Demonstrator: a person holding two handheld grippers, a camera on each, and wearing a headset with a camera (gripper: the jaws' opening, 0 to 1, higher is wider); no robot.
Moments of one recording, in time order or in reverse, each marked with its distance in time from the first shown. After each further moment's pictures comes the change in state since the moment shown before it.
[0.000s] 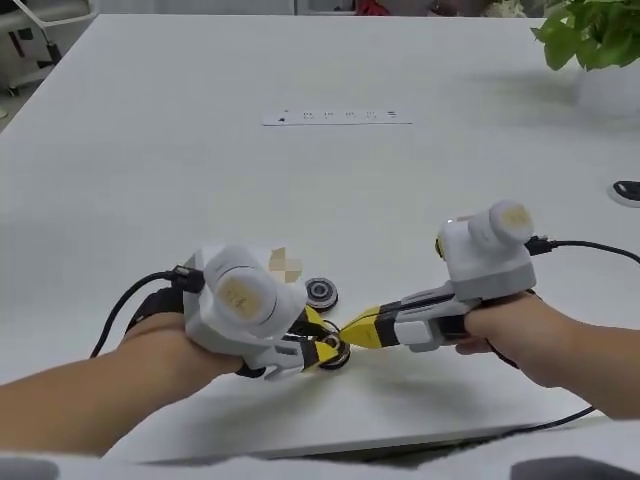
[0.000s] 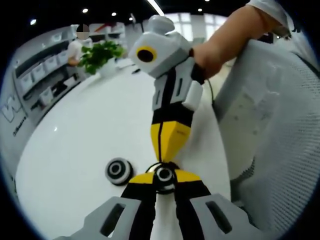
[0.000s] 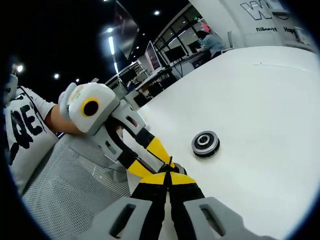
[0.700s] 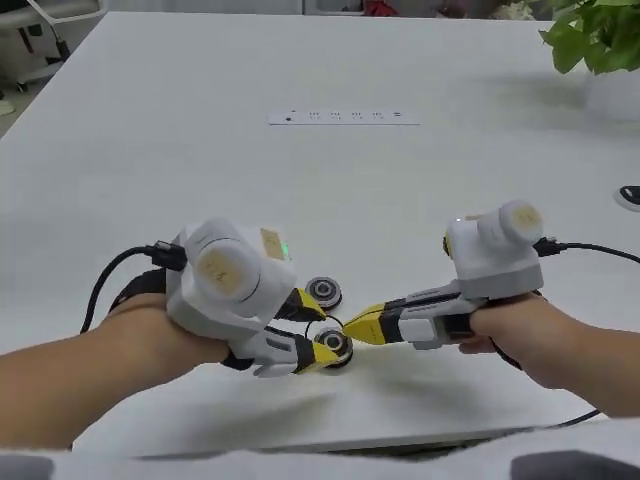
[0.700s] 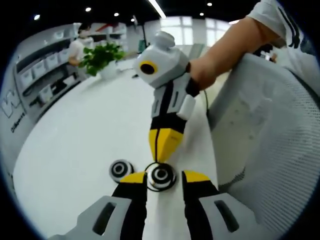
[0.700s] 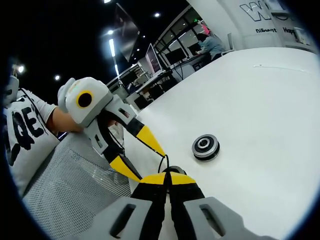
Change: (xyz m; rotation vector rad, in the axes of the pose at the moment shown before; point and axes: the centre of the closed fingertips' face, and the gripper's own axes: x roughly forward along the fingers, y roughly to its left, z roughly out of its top) left arm -0.028 -0.008 0.012 -0.033 -0.027 -0.025; right arm -0.003 -0.003 0.006 0.001 -0.025 0.008
